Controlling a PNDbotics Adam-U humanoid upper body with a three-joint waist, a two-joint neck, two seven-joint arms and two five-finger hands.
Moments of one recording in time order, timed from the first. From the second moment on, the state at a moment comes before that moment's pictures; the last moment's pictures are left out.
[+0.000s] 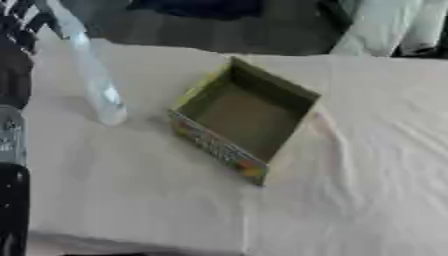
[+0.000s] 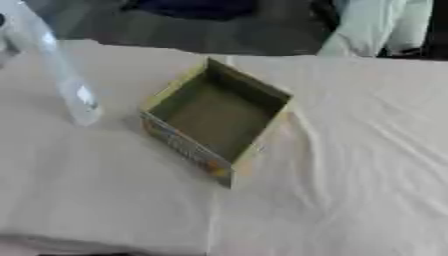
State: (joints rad) left arm -0.32 0.29 0.28 -1.98 0.35 0.21 0.04; right arm -0.14 -0.44 -0.10 -1.98 -0.40 -0.05 -0.21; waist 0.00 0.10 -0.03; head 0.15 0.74
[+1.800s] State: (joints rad) left arm -0.22 0.59 0.23 -1.55 0.30 -0.06 -0.23; right arm -0.15 -0.45 -0.08 -1.98 -0.42 -0.07 -0.19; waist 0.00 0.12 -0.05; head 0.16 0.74
